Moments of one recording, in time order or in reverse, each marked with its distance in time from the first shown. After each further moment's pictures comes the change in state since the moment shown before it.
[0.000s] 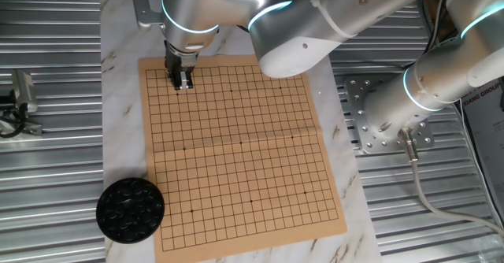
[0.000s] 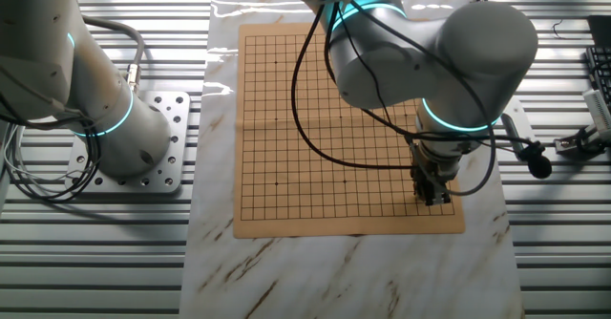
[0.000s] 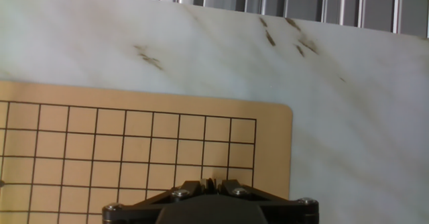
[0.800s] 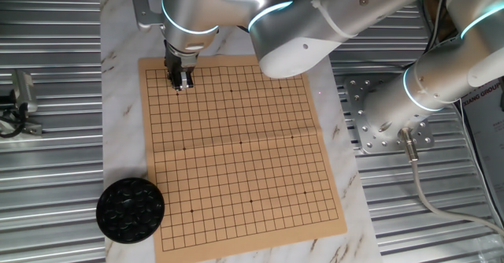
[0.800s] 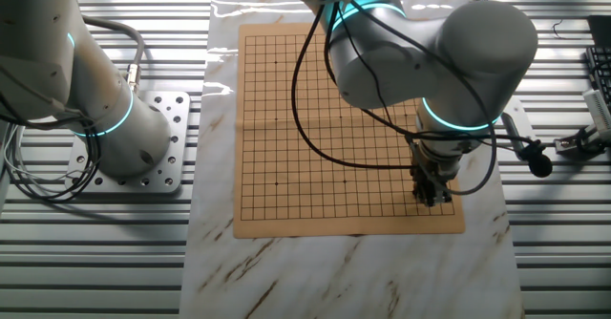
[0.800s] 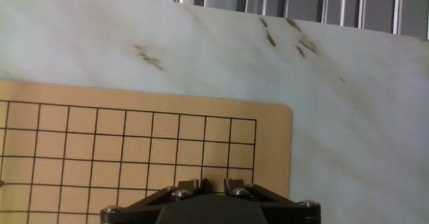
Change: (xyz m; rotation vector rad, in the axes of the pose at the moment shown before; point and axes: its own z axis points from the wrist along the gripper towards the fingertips) arm -0.001 0.000 0.000 0.001 0.001 -0.004
